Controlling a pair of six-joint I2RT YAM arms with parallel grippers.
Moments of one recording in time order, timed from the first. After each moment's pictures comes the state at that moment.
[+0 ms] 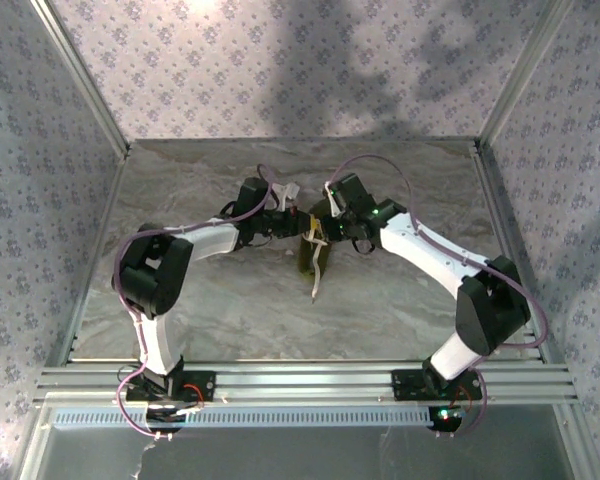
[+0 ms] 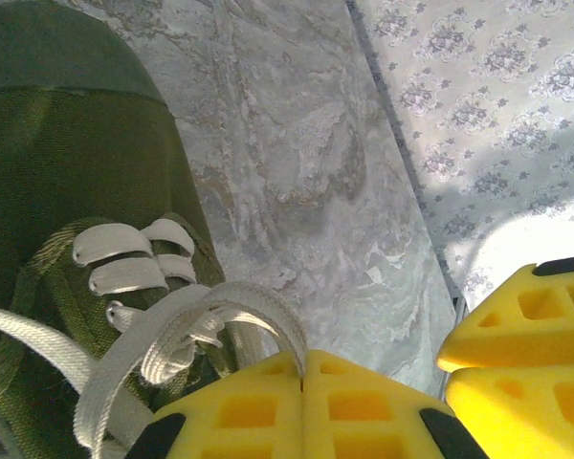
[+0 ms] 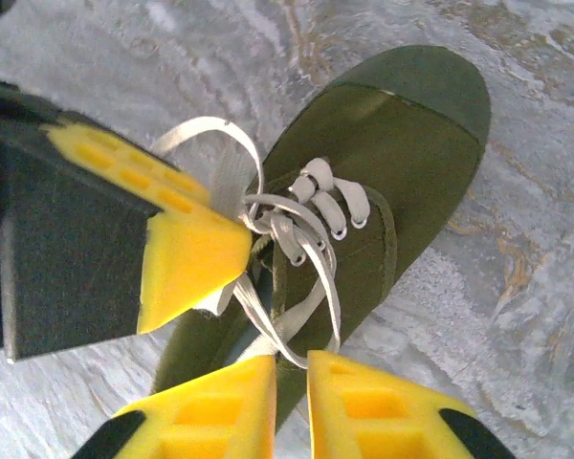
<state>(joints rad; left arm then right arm) -0.53 1.87 1.09 0.22 0.73 -0.68 0.62 1.58 1.24 -0.57 0.02 0.34</state>
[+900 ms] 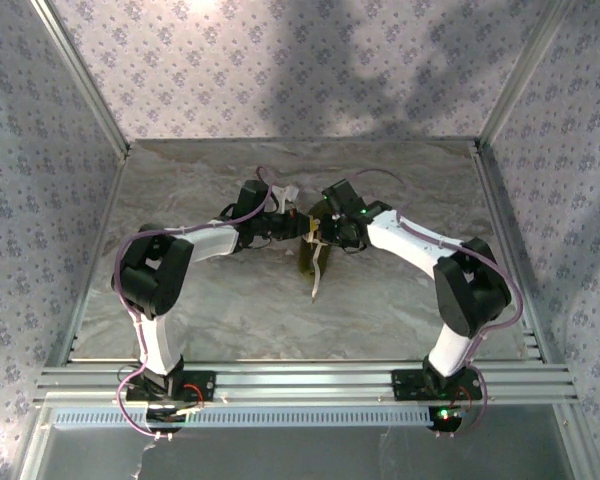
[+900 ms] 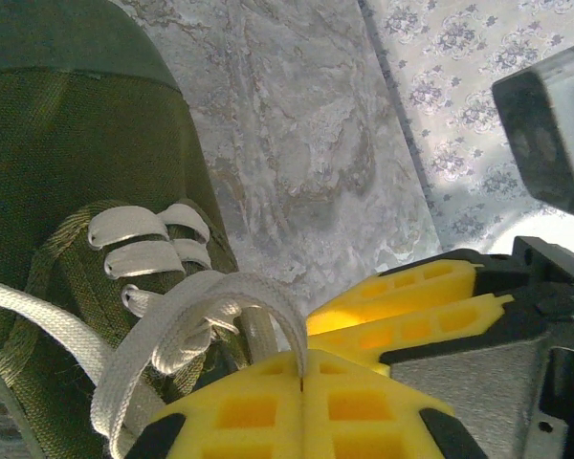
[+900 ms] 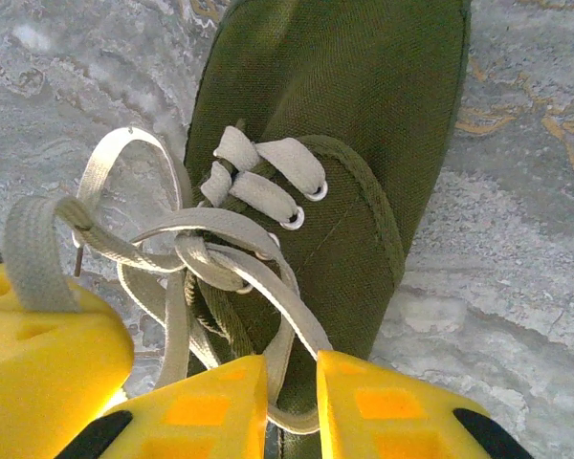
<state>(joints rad) -0.53 1.87 1.08 0.23 0.72 -0.68 0.59 1.72 1.23 -0.53 -0.02 0.70</state>
